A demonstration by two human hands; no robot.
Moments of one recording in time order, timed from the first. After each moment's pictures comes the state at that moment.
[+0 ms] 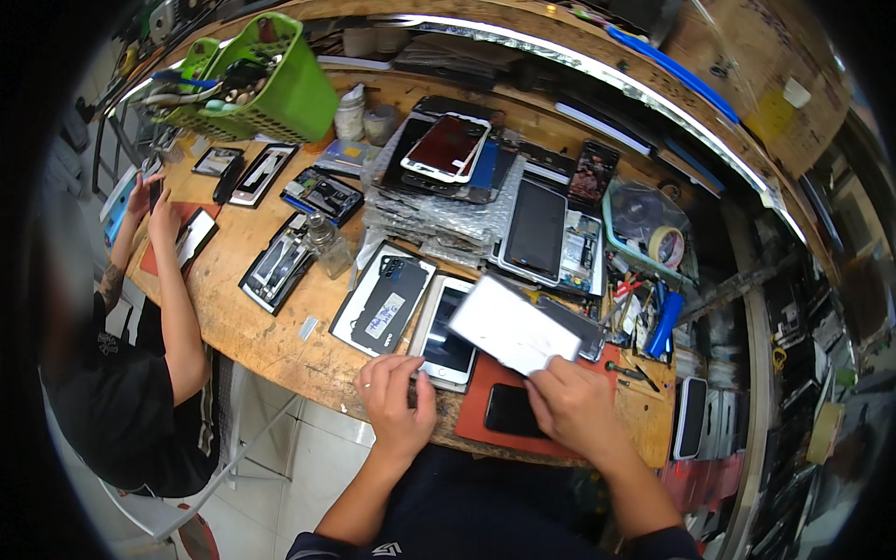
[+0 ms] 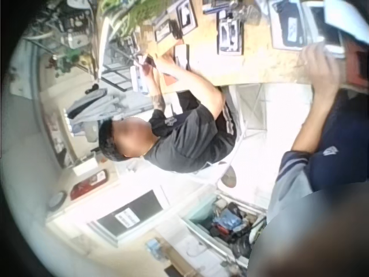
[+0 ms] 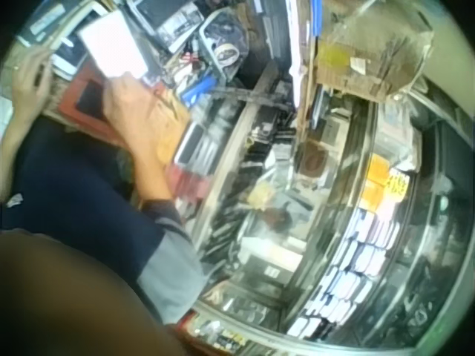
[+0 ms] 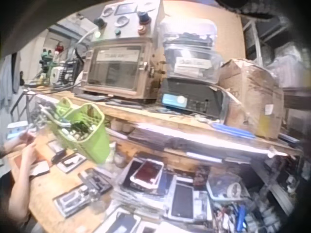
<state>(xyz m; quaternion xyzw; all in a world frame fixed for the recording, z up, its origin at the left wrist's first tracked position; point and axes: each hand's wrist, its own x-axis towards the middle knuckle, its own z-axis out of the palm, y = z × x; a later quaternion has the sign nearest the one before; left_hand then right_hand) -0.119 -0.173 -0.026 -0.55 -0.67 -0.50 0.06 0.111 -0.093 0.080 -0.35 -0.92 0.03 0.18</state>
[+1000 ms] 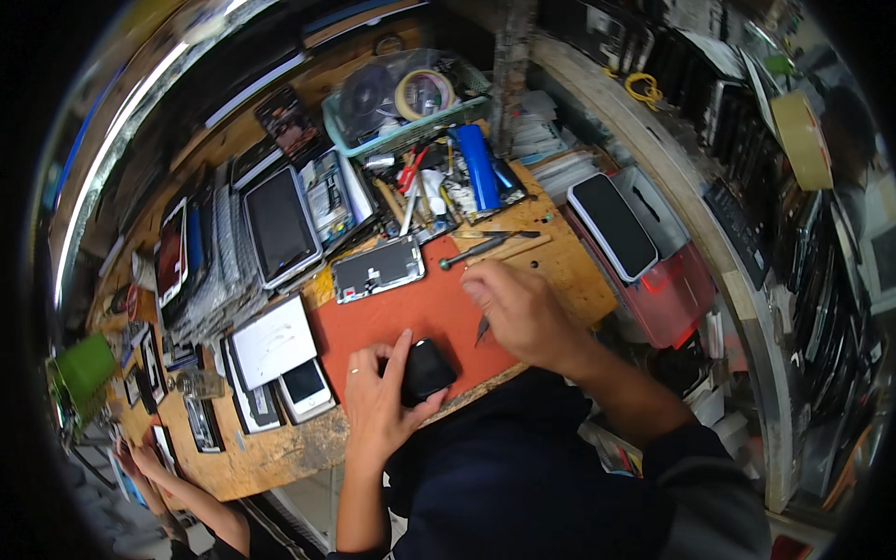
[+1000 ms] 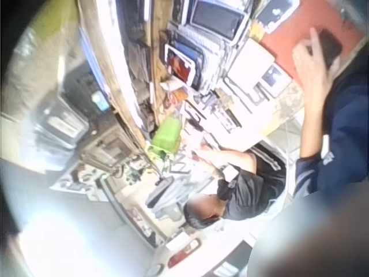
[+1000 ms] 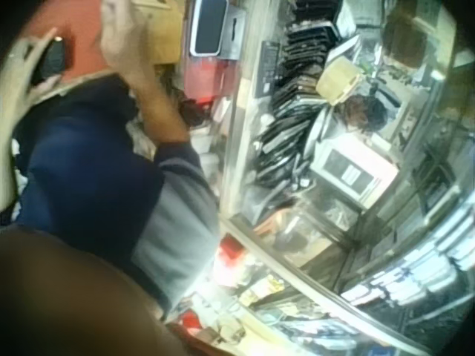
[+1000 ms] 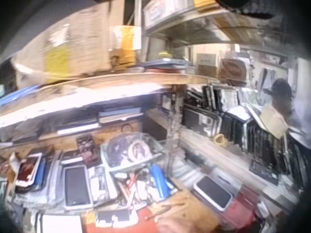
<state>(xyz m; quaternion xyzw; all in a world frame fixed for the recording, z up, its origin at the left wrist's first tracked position) -0.026 -0.131 0.019 -0.85 -0.44 -0.22 -0.18 0.240 -0.123 0.045 -0.56 -0.67 0.20 0.44</state>
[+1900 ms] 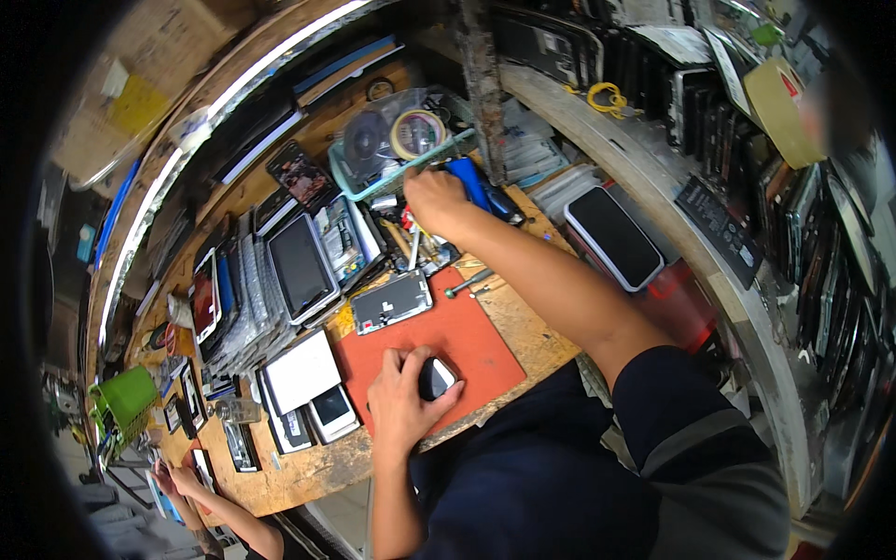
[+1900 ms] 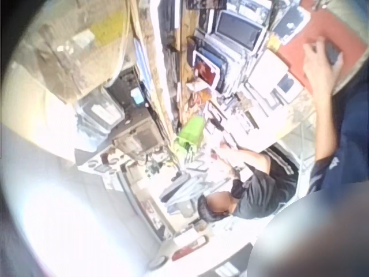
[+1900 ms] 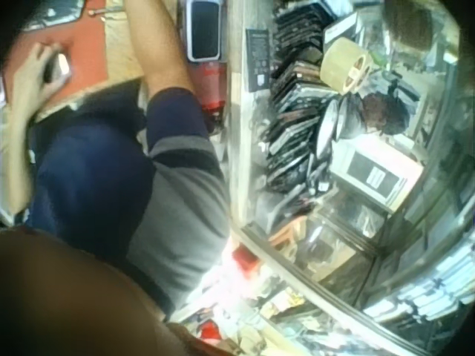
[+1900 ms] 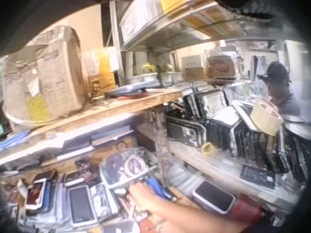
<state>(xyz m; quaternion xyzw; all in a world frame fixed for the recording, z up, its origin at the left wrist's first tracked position) 0.002 -0.112 0.019 -0.85 -0.47 -0.20 -0.15 0.234 0.099 0.034 -0.68 -0.70 0.07 0.19</state>
